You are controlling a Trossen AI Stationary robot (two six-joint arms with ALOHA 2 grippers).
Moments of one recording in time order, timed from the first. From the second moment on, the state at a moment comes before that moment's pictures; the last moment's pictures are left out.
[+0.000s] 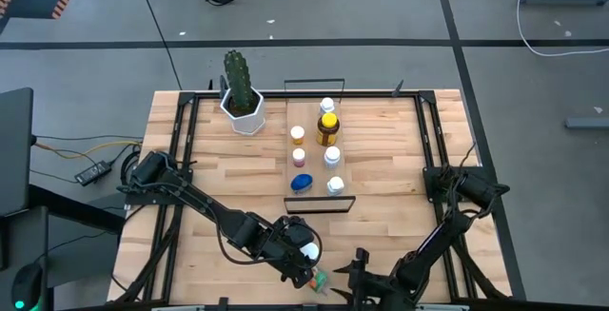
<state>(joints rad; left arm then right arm) -0.55 1.92 1.63 -0.59 -0.30 -0.98 0.92 2.06 1.24 -0.06 0.85 0.87</state>
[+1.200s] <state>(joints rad) -0.54 1.92 1.63 -0.59 -0.28 -0.98 0.93 2.06 1.23 -0.13 0.73 0.89</state>
